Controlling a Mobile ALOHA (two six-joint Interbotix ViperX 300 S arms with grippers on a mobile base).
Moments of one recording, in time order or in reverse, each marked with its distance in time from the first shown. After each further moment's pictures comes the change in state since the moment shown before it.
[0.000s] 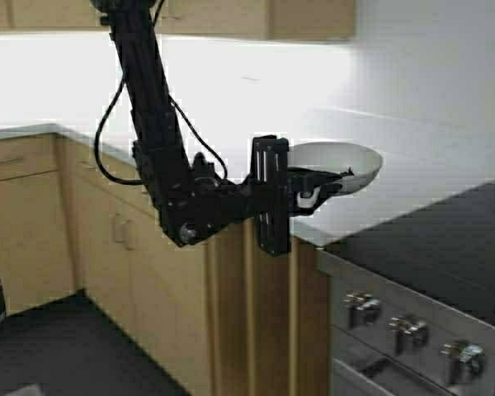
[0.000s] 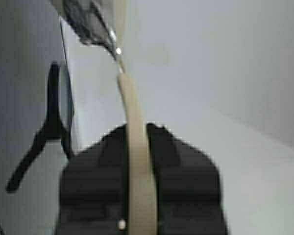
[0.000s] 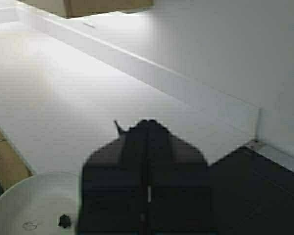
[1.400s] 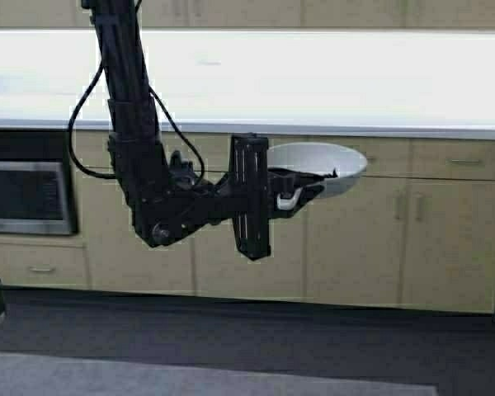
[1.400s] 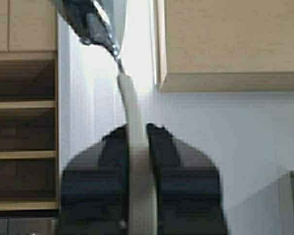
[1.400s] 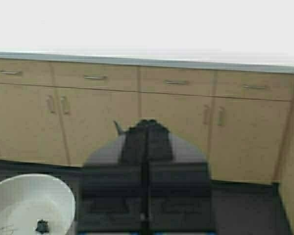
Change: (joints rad) left arm 0.009 -0.044 0.132 0.005 -0.048 0.021; right arm 0.000 0.012 0.000 0.000 0.008 0.000
